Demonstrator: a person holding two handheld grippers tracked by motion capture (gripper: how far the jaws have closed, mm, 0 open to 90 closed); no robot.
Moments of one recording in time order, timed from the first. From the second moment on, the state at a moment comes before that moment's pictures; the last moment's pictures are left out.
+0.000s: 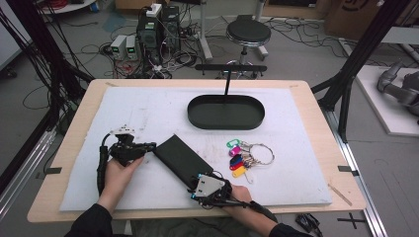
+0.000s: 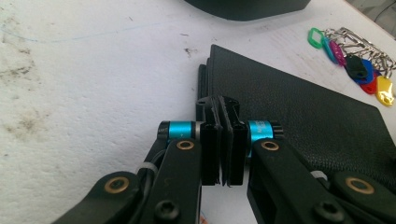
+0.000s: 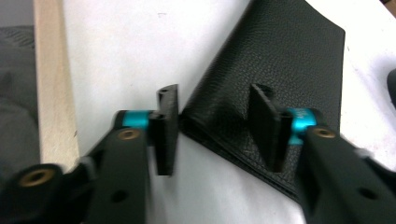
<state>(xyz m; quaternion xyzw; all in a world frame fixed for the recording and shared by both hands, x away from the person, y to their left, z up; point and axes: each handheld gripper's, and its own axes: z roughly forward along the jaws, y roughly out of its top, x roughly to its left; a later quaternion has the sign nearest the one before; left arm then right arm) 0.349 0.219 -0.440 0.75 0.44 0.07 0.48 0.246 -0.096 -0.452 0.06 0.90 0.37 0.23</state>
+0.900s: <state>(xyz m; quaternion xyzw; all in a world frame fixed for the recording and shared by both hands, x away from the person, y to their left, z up) 0.353 0.193 -0.427 0.75 0.32 0.13 0.56 0.306 -0.196 -0.406 0.22 0.82 0.52 0.09</state>
